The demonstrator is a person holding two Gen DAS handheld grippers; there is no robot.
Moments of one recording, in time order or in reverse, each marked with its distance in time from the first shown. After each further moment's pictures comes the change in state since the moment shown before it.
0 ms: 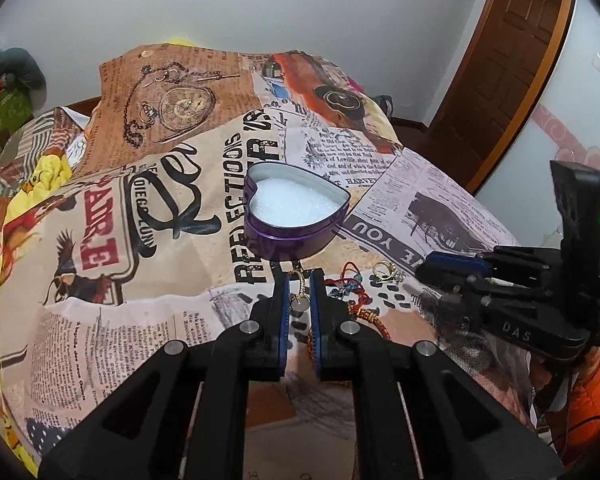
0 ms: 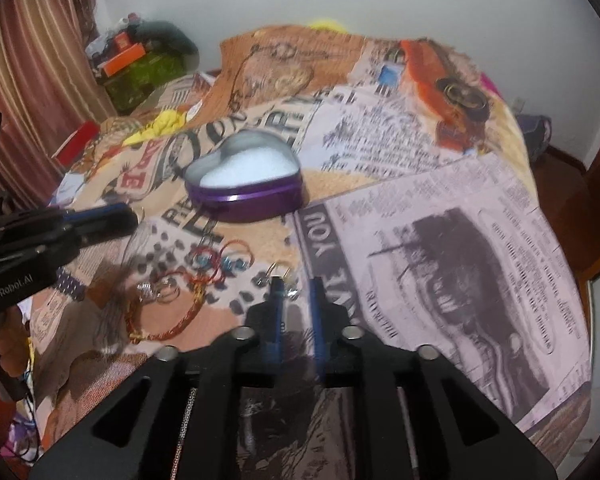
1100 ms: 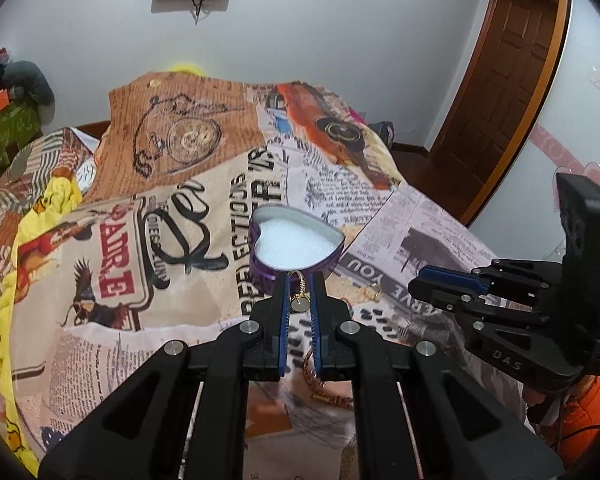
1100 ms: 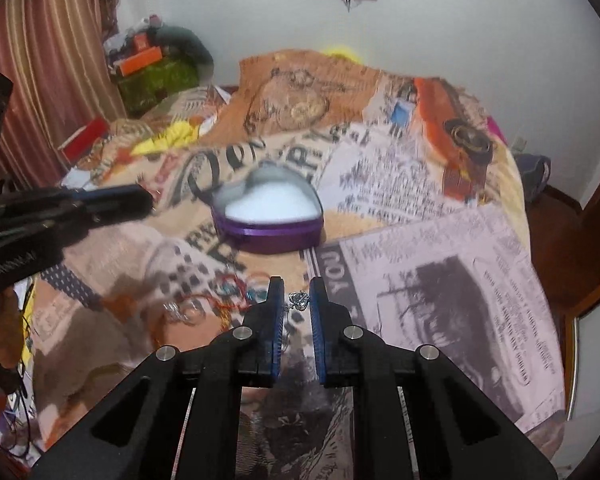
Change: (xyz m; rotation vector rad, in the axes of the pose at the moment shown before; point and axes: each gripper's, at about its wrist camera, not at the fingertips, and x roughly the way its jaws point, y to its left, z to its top) left arm -0.027 -0.006 0.017 0.000 -0.105 0.014; right arm -0.028 0.025 0.015 -0.096 -0.106 -0.037
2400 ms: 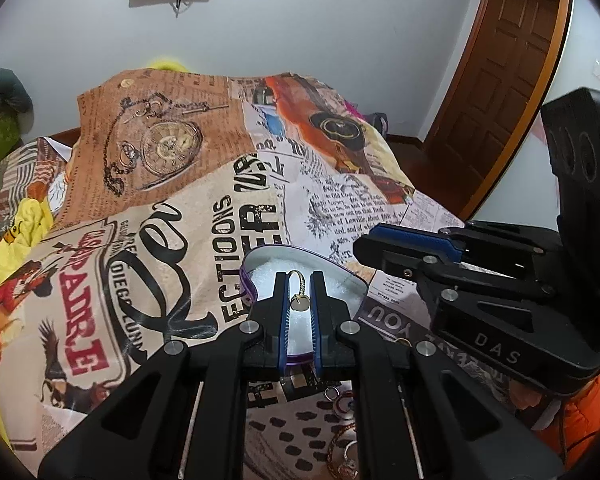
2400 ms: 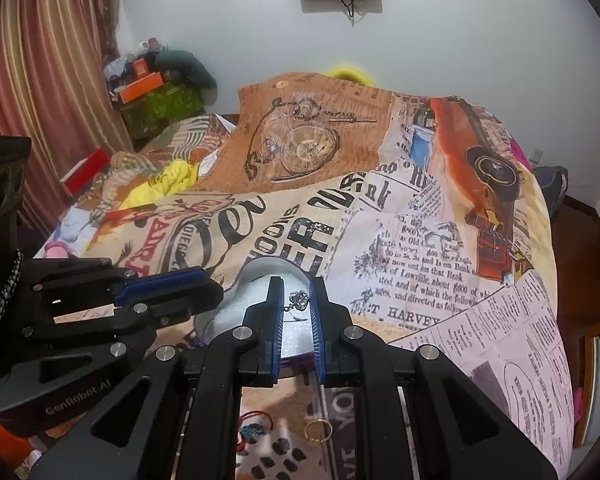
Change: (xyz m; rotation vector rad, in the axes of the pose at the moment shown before) left arm 0.075 0.013 0.039 0.036 0.045 -0.037; right arm 0.055 -0.011 0.065 0.029 -0.054 0.056
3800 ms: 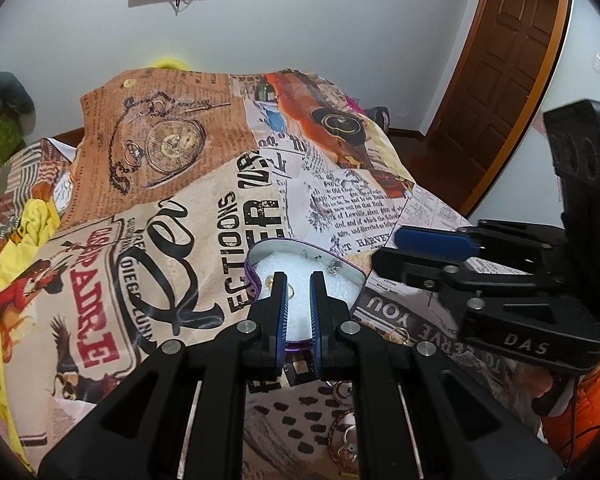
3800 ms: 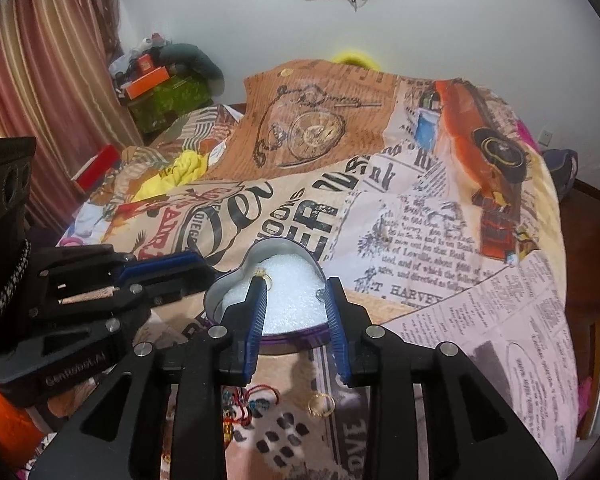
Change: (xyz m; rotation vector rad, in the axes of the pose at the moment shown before) left arm -0.016 -0.003 0.001 0.011 0.018 0.017; right arm -0.014 -0.009 -0.003 0.029 0.051 0.053
